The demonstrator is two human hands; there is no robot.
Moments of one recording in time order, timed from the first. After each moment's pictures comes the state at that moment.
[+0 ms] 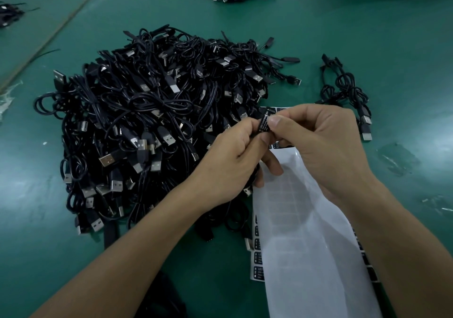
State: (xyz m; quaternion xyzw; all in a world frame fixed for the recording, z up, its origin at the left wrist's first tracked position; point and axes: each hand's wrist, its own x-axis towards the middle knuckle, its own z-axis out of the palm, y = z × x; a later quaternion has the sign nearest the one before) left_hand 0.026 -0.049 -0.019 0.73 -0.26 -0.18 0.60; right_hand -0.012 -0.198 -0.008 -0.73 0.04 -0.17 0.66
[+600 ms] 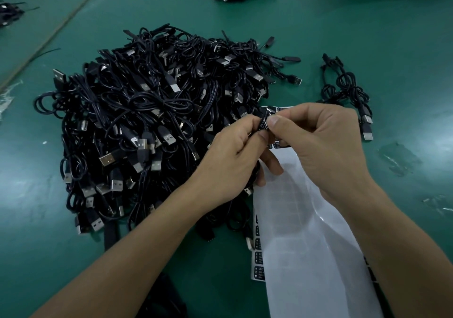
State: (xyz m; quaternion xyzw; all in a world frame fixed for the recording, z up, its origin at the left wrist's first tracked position) left_hand 0.022 -0.051 -0.015 0.72 -0.26 -0.16 0.63; right_hand -0.011 -0.195 -0.008 -0.76 0.05 -0.20 0.62
